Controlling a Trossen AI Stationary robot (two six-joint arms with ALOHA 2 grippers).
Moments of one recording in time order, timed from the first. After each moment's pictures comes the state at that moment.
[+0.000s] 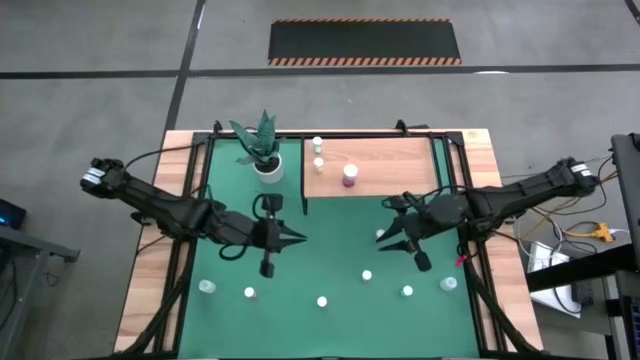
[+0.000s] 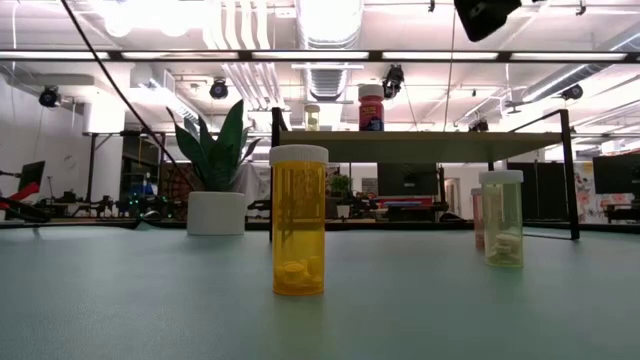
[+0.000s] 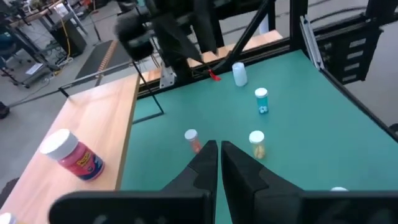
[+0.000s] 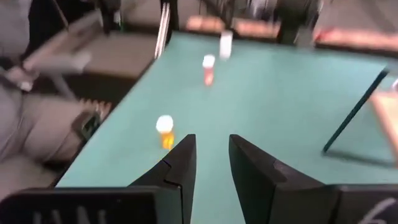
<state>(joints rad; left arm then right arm) -0.38 1.20 1.04 -0.18 -0.37 0.14 0.27 1.00 0.76 -0.16 -0.08 0.02</state>
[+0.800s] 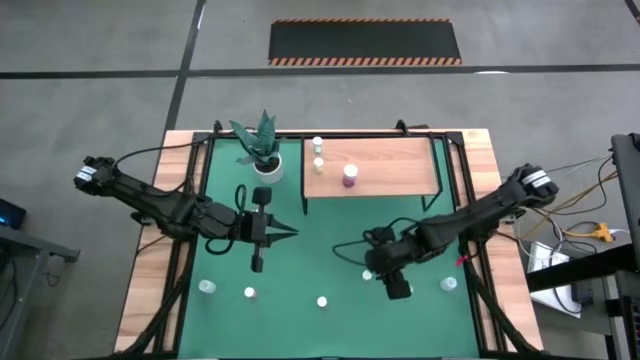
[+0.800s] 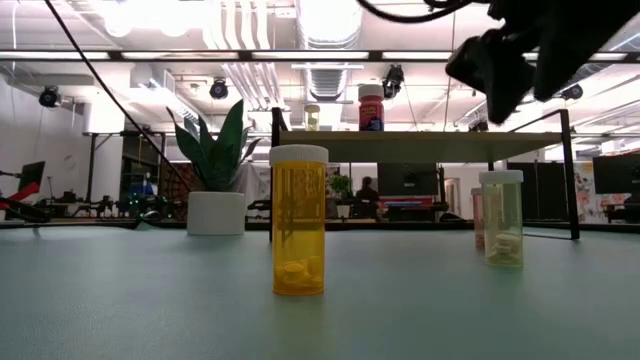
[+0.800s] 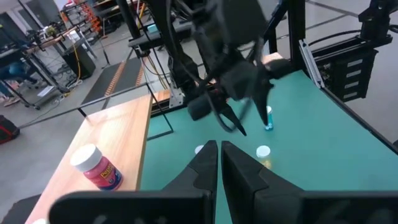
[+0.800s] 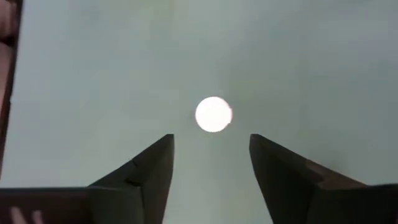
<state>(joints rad) -0.38 1.10 0.99 -0.14 -0.37 0.20 0.40 1.55 1.12 -0.70 -0.03 0.24</state>
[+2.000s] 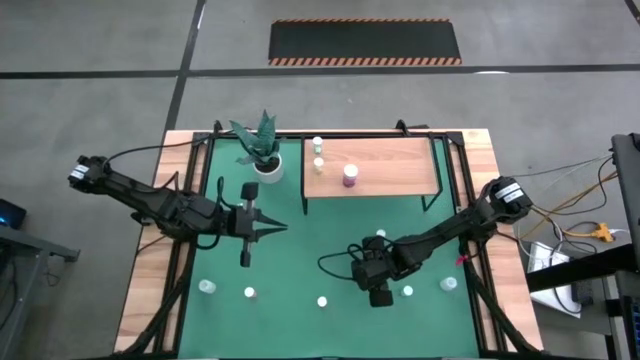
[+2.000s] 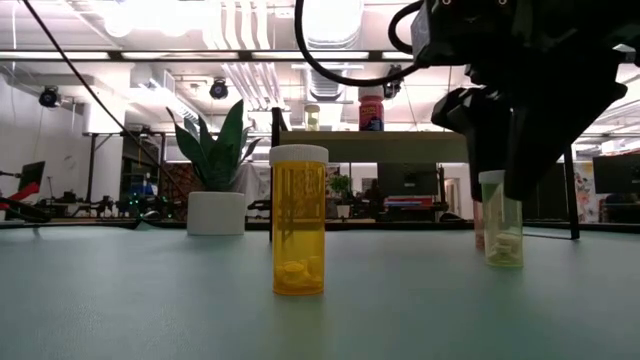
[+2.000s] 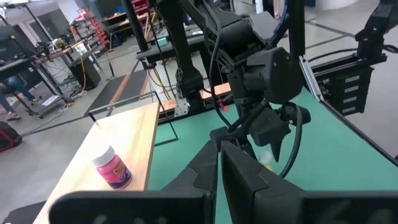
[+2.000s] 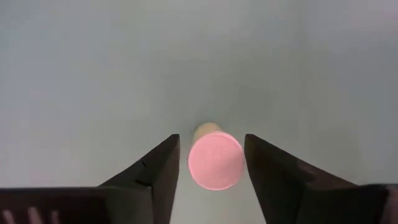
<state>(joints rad) -0.38 0.97 0.88 -0.08 -0.37 0.20 0.43 1.78 1.17 -0.64 0.06 0.34</state>
